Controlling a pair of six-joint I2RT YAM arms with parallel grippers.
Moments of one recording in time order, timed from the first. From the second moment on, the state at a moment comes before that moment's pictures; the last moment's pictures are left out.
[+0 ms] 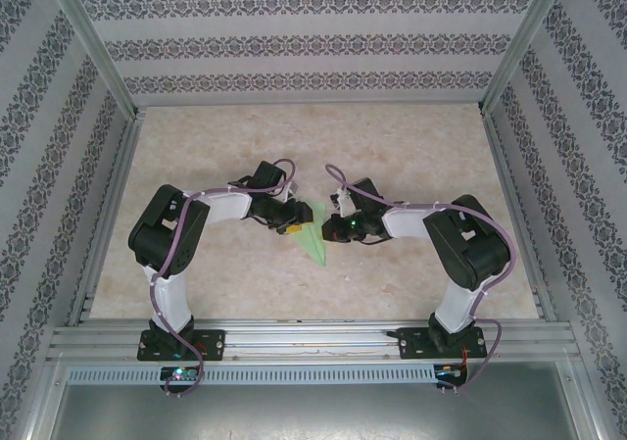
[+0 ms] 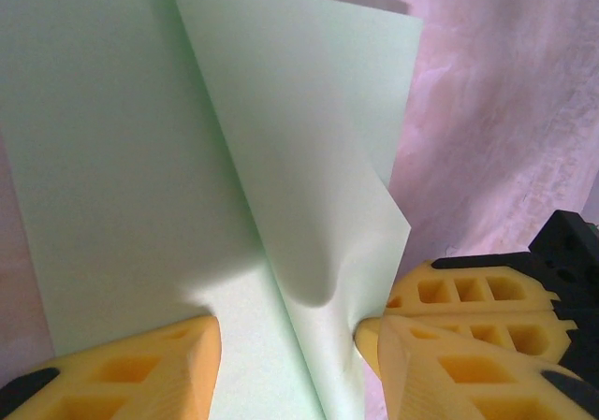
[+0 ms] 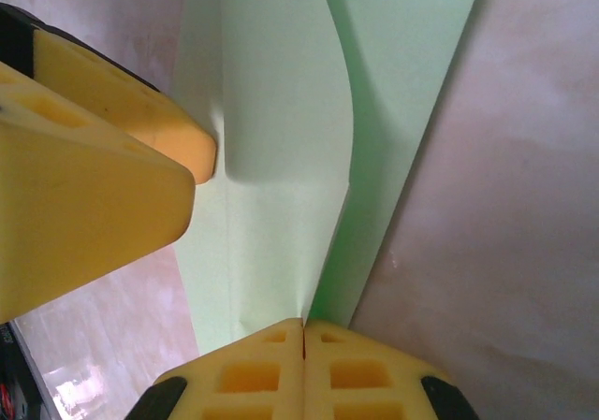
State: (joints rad) left arm -0.45 1.91 1.07 -0.24 0.61 -0.71; right arm 0.52 1.78 0.80 -0.02 -0.58 0.52
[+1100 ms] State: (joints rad) left arm -0.45 1.79 1.07 -0.23 0.58 -0.71; right arm 0.53 1.80 0.84 -0.06 -0.55 0.51
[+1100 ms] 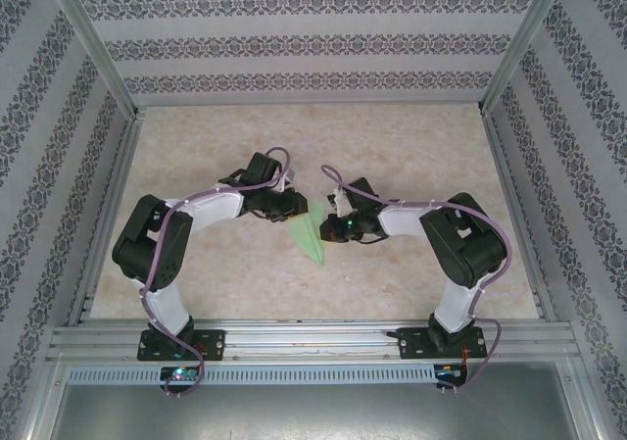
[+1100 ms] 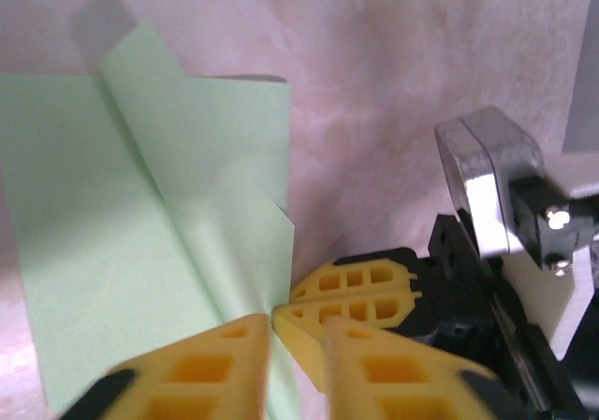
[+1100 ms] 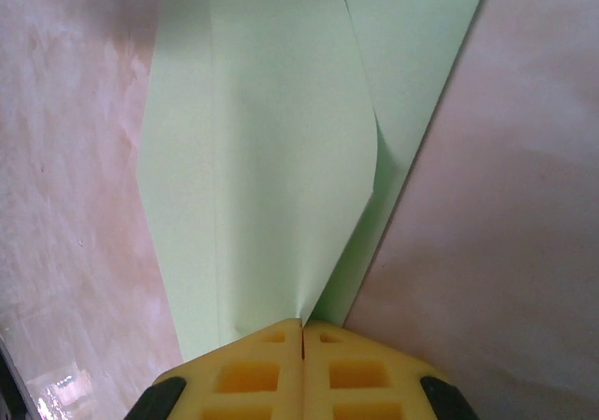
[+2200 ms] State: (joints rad) left arm -0.45 2.01 1.15 -0.25 0.68 -0.65; right arm 0.54 1.81 0.86 -0.10 -0.53 0.50
